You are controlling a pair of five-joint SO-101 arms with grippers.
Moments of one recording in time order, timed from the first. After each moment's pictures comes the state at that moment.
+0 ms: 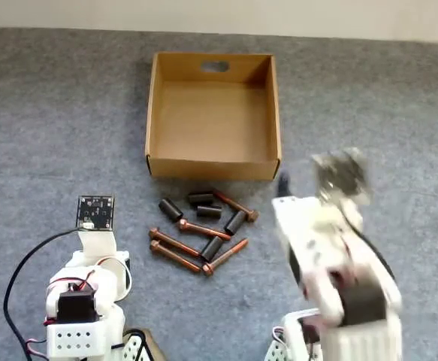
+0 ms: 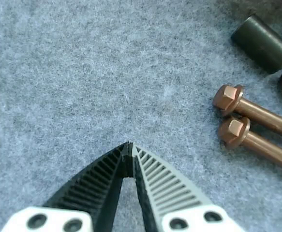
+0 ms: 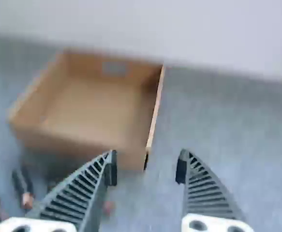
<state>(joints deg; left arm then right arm) -9.6 -104.1 96.2 75.9 -1.3 -13.4 -68.8 47.3 63.2 5.4</state>
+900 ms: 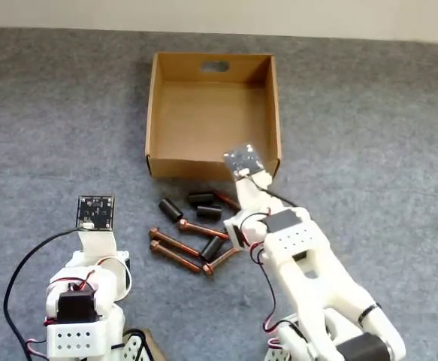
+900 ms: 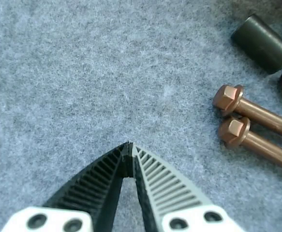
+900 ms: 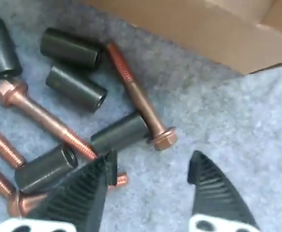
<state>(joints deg) -9.6 -104.1 96.2 75.9 -1.3 -25.3 -27.9 58.9 42.7 5.4</state>
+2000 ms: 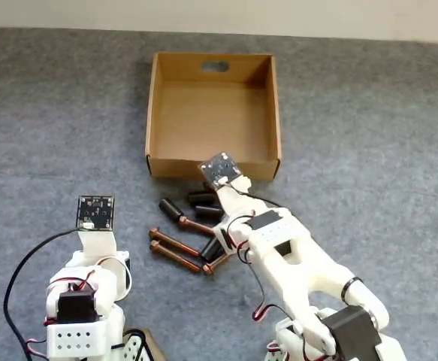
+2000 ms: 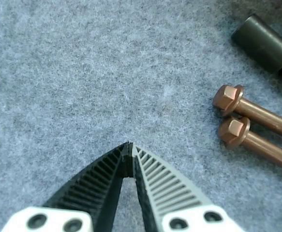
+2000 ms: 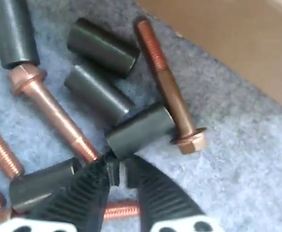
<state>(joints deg) -9.6 -104.1 96.2 75.9 -1.3 -29.2 -17.8 58.8 32.4 11.6</state>
